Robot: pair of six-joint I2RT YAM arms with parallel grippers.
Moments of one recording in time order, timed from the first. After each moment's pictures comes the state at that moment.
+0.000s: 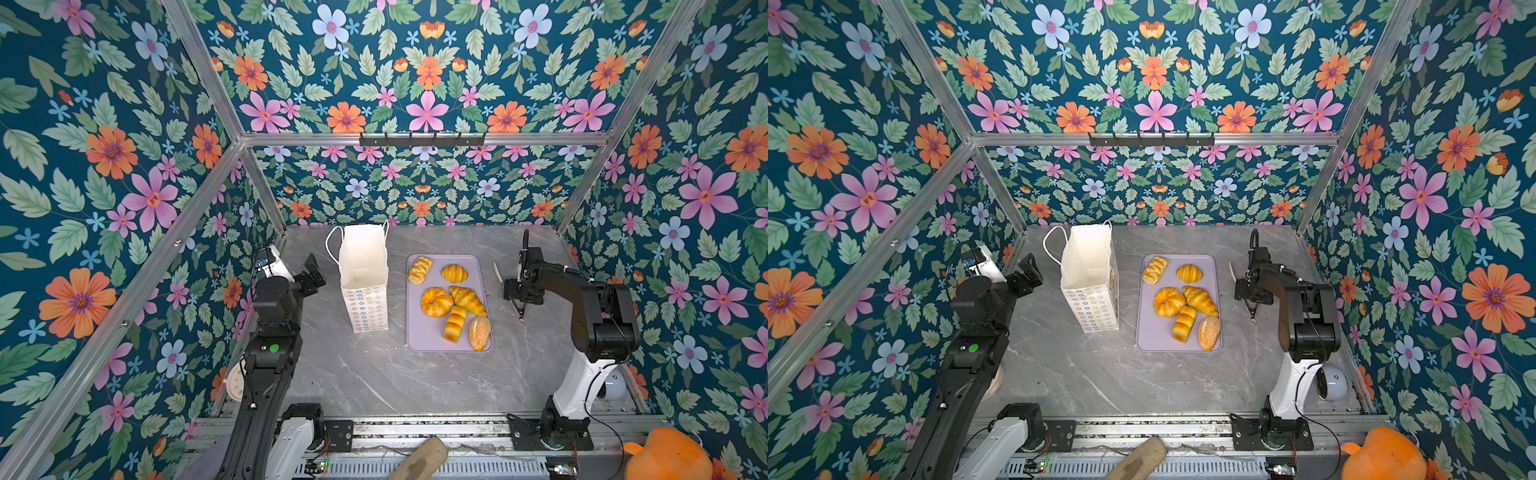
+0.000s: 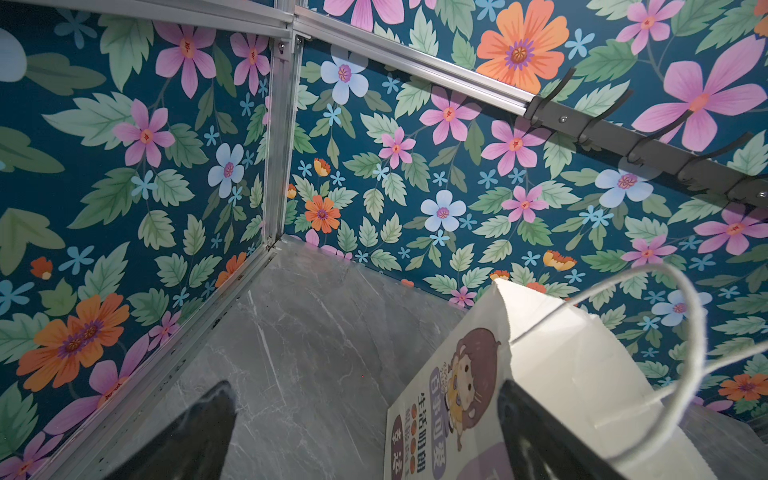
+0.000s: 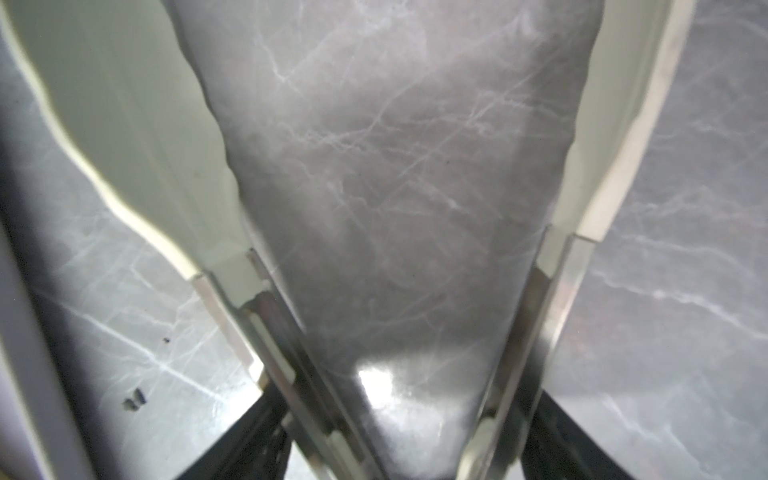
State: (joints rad) left arm -0.06 0.77 0.79 -0.15 -0.19 -0.33; right arm -0.02 1.89 1.19 -0.54 0.04 0.16
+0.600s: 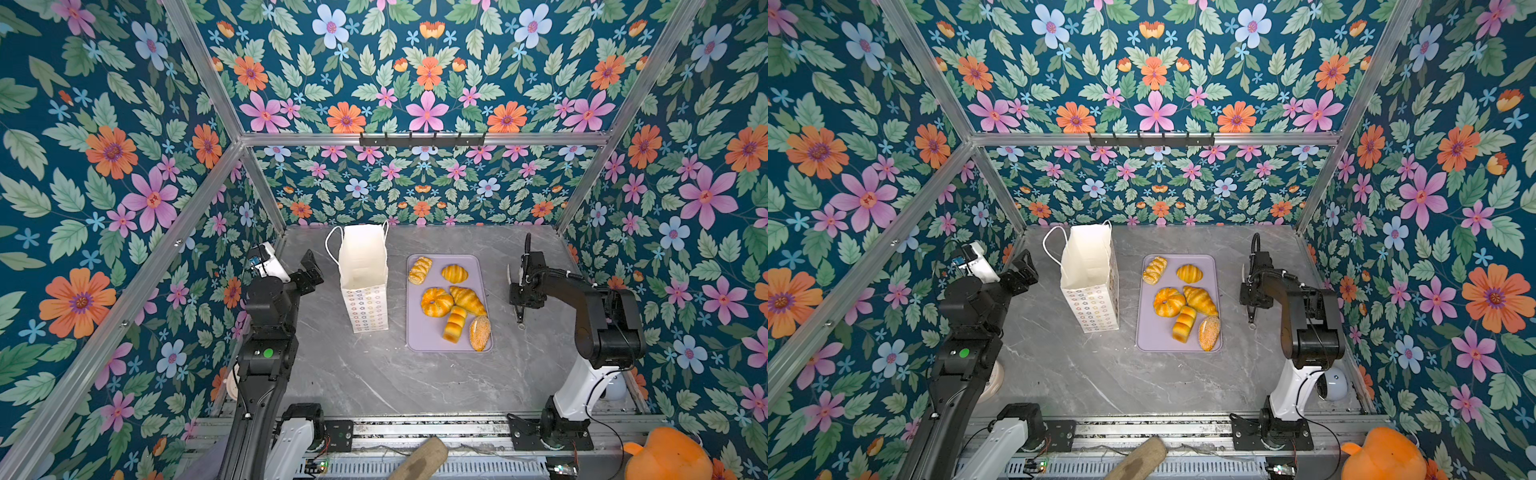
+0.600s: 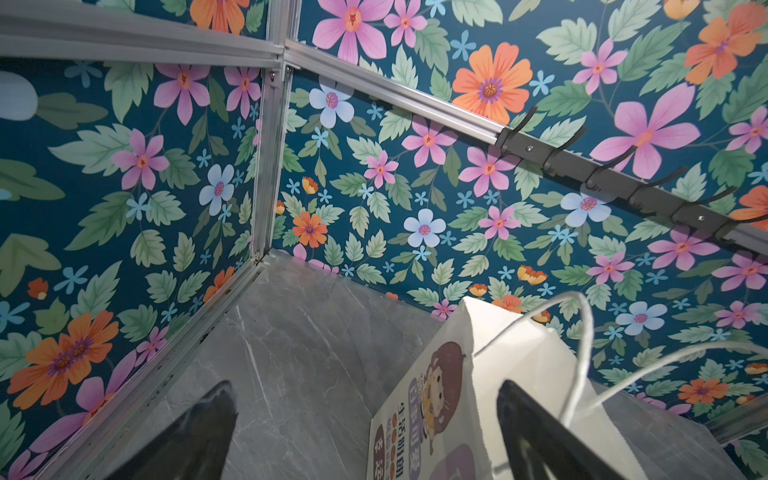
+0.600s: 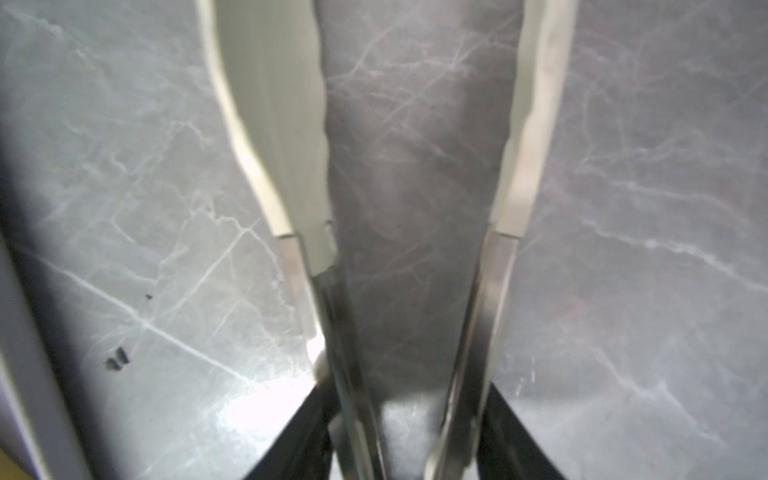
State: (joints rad) left arm -0.06 0.73 0.86 -0.20 -0.16 -0.34; right arm -0.02 1.83 1.12 -0.52 0.04 0.17
